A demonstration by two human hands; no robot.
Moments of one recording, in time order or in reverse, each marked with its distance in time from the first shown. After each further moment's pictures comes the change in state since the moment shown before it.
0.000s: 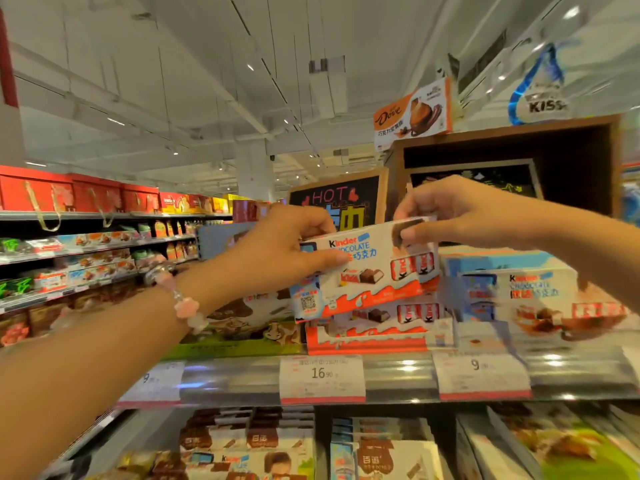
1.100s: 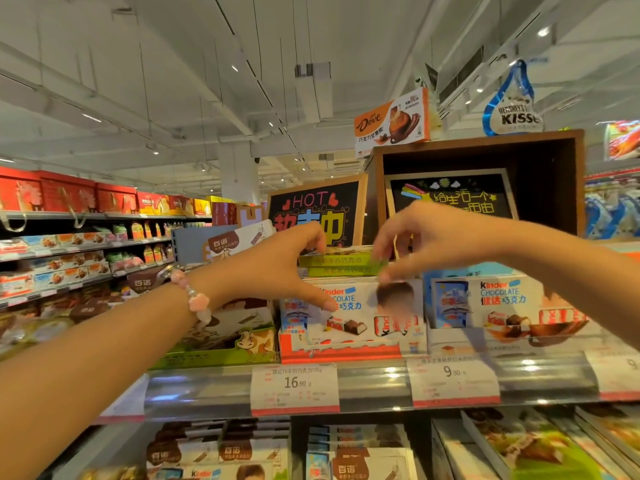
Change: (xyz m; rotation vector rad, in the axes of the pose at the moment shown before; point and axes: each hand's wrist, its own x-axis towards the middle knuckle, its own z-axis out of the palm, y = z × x) left_hand 0.025 -0.021 0.021 0.163 -0.266 -0.071; right_hand 0.003 0.006 0.002 -0.363 -0.141 -0.001
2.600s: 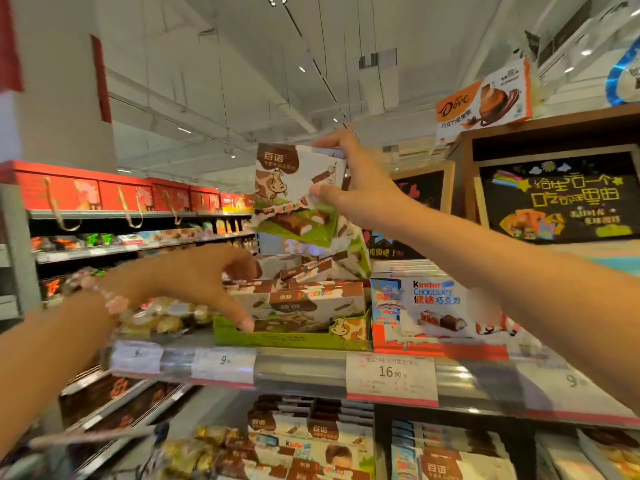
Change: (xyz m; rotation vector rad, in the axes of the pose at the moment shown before) left_hand -0.129 -0.080 -0.083 0.181 -0.187 -0.546; right_hand 0.127 -0.105 0.040 0.685 0.556 -0.279
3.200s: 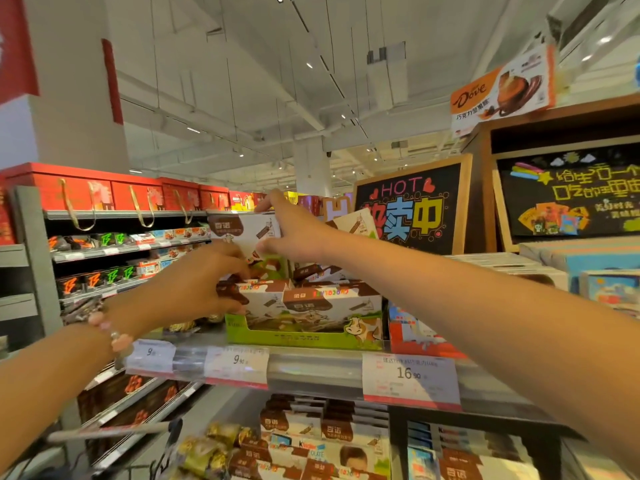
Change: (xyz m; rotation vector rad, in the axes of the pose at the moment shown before) left_hand -0.002 -0.031 0.024 0.299 0.481 0.242; right_hand 0.019 0.018 0.094 -0.113 -0.368 0.117
